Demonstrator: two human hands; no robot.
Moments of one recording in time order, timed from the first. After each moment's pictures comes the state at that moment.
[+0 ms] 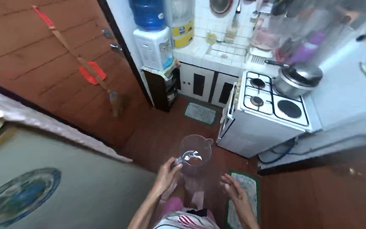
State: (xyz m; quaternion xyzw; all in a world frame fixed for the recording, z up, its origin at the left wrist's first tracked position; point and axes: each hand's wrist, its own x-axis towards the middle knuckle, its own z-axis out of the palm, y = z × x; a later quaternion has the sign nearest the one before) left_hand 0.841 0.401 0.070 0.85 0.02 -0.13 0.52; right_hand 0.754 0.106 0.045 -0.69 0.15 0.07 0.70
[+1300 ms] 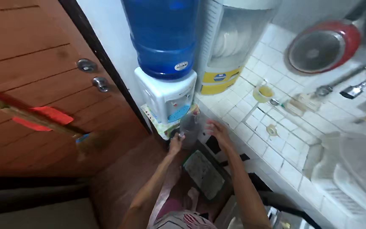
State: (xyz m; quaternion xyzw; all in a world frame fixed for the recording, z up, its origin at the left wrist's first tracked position) left_hand 1.713 0.426 -0.043 0.80 0.30 -0.03 0.52; right_hand 1.803 0.224 0.103 -0.72 -0.14 0.23 0.64
